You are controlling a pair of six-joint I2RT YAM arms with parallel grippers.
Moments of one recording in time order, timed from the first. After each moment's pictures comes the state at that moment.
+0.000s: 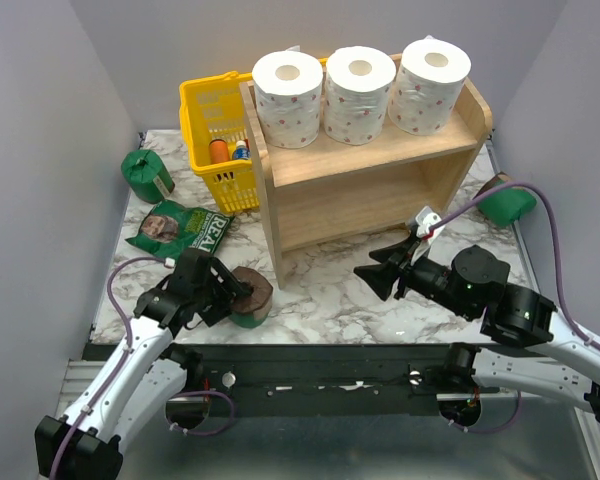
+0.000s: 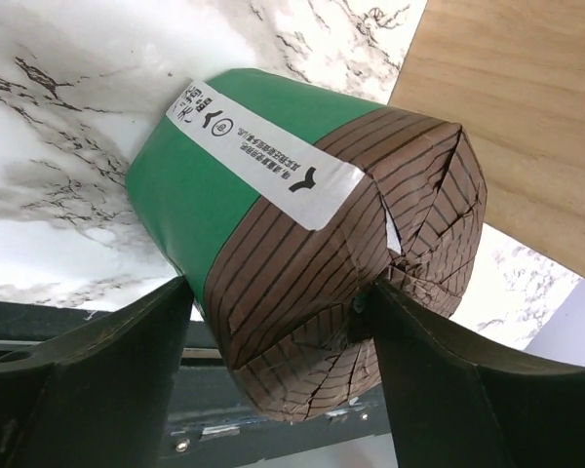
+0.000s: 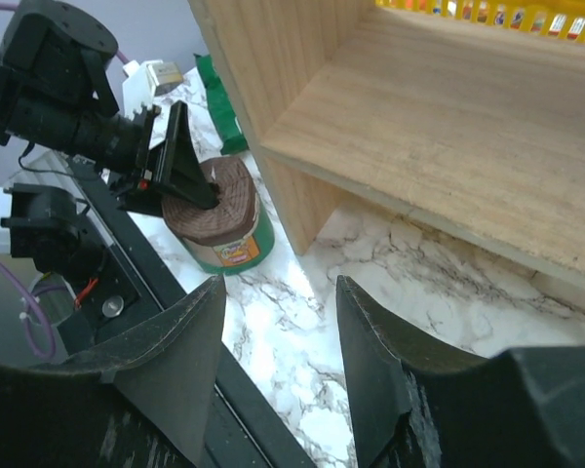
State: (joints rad) left arm -0.37 0.70 0.53 -0.79 0.08 -1.08; right arm 1.10 0.69 0.94 -0.40 0.21 0.20
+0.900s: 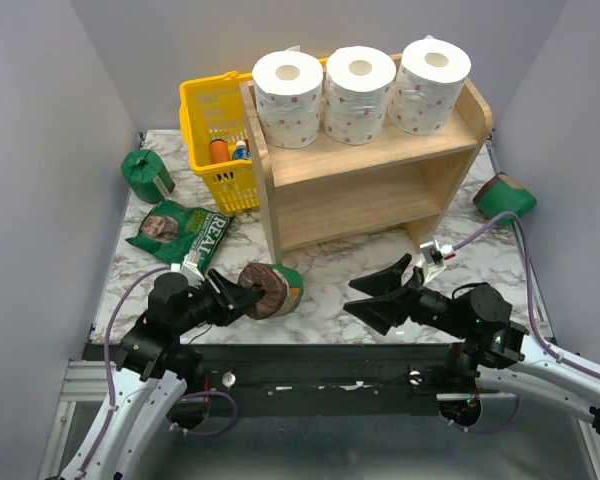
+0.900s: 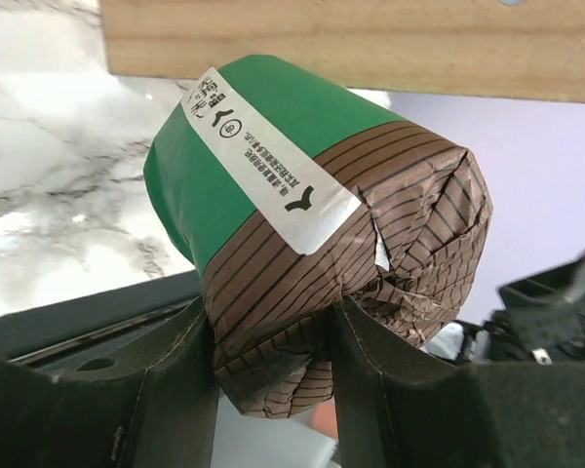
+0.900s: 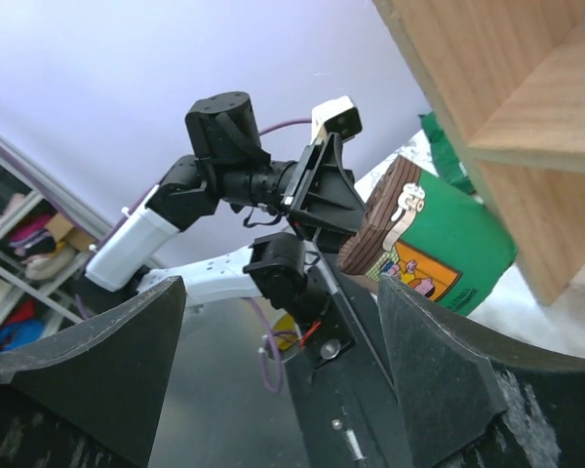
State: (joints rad) left arm -0.37 0.27 0.42 -0.62 0.42 -1.19; right arm 1.10 0.44 0.46 0.19 -0.06 0.64
